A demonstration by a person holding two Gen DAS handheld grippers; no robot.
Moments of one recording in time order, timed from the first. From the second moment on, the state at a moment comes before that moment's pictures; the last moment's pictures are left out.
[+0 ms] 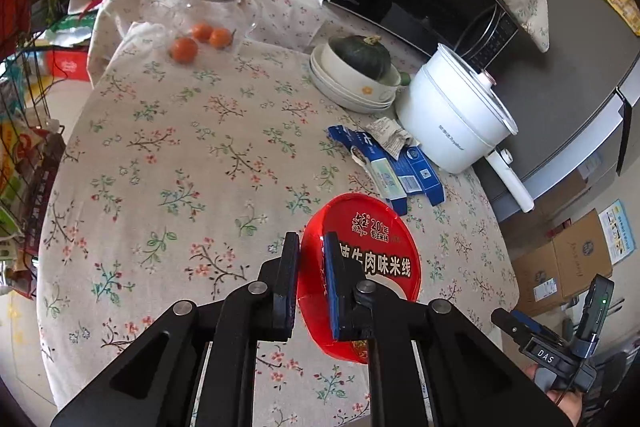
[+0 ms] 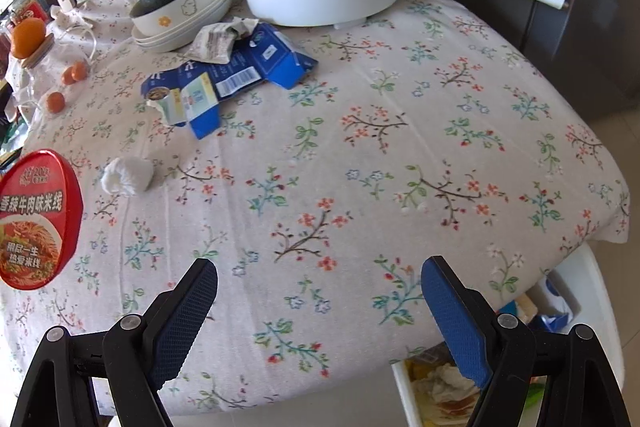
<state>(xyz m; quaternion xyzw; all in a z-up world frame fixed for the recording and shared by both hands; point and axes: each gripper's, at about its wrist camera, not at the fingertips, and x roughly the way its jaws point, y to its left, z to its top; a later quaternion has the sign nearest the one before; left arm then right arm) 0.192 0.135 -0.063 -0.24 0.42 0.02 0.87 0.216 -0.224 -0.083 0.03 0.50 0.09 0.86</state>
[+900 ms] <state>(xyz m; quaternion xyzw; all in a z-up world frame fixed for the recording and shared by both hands) 0.177 0.219 -0.054 -0.22 0.41 0.06 0.88 0.311 -0.041 -0.140 0.05 0.52 0.15 0.84</state>
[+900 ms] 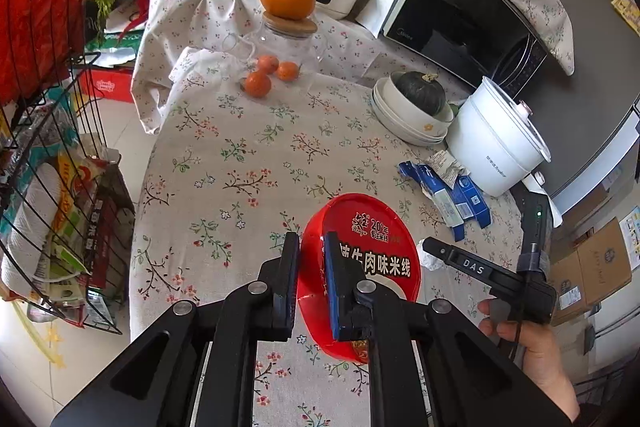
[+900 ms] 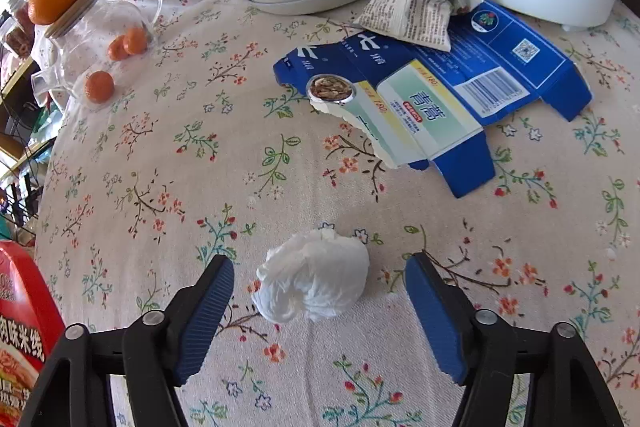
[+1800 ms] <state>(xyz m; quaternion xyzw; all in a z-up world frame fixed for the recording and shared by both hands) 0.171 0.143 -0.038 -0.19 0.41 -0.01 0.89 0.236 -0.136 -0.078 0.02 0.51 0.15 0.85</state>
